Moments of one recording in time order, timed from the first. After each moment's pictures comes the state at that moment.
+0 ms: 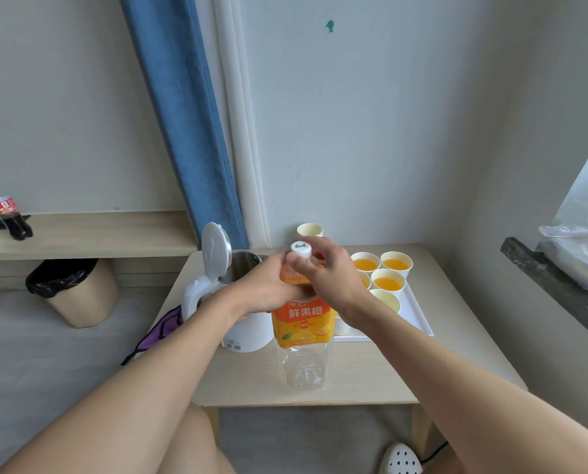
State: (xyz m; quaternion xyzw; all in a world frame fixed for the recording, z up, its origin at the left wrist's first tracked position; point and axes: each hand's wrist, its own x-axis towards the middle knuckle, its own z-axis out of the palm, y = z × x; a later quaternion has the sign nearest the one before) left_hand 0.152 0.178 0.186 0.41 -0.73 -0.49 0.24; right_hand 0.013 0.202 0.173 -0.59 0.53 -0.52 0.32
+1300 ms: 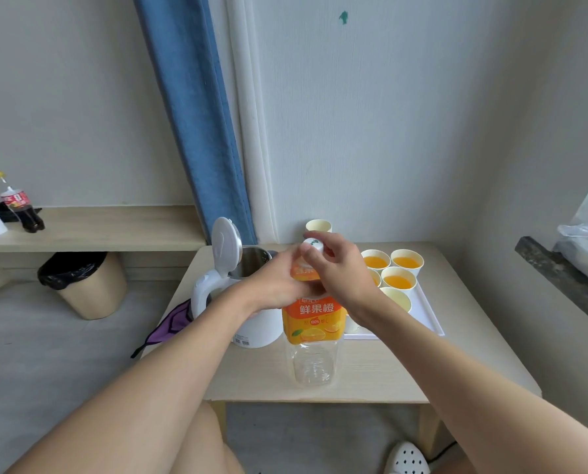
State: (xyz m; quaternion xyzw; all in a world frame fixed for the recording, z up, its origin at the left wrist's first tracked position) left_hand 0.155 0.176 0.183 0.41 -0.74 -0.48 0.24; right_hand 0.018 0.199 0.174 -0.57 0.54 -0.54 0.32
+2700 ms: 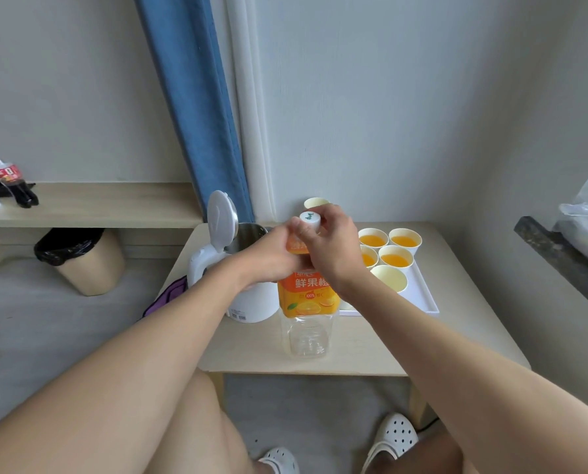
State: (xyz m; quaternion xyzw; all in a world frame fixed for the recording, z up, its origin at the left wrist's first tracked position) left_hand 0.154 0.174 0.180 0.41 -0.74 -0.48 0.23; right_hand 0.031 0.191 0.167 -0.56 0.59 -0.54 0.21
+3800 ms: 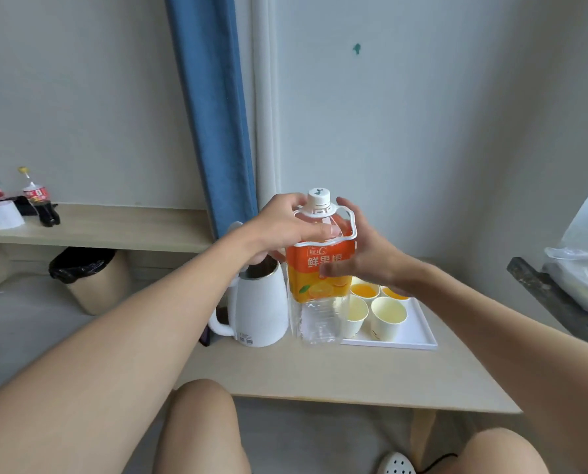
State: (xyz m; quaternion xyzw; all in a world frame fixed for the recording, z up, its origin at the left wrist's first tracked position) left_hand 0.161 0.177 0.266 0.47 -0.70 -0.43 0.33; right_hand -0.022 0.211 0.229 -0.69 0.49 -0.37 0.39
